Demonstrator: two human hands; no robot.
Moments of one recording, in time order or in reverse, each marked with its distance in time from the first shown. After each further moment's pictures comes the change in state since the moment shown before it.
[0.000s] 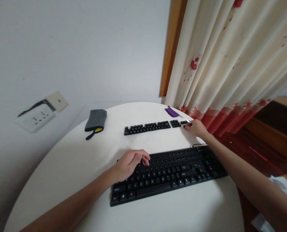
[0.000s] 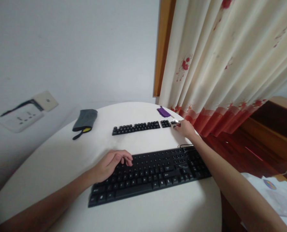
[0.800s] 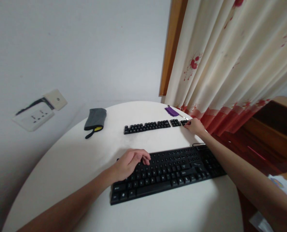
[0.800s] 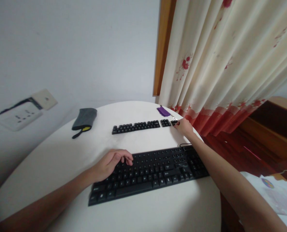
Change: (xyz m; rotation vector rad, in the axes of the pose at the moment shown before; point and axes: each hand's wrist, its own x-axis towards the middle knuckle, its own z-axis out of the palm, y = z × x) left_hand 0.000 0.004 0.000 0.026 -0.010 0.020; right_hand 0.010 -0.003 0.008 -0.007 0.010 0.103
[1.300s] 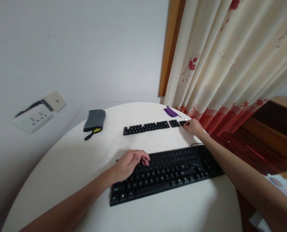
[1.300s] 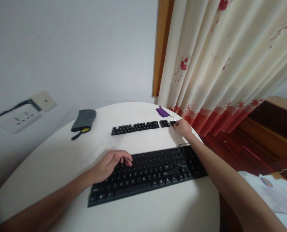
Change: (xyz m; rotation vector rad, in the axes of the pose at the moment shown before) left_hand 0.000 0.002 0.000 -0.007 0.000 -0.002; right_hand -0.007 -0.006 -0.003 0.068 0.023 0.001
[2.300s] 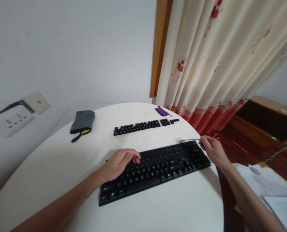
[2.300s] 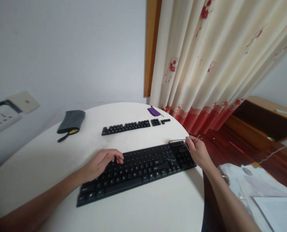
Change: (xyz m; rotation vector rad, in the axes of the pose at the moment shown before) left_hand 0.004 0.006 0.000 0.100 -0.029 -0.012; right_hand -0.157 0.059 -0.057 0.629 0.085 -0.042
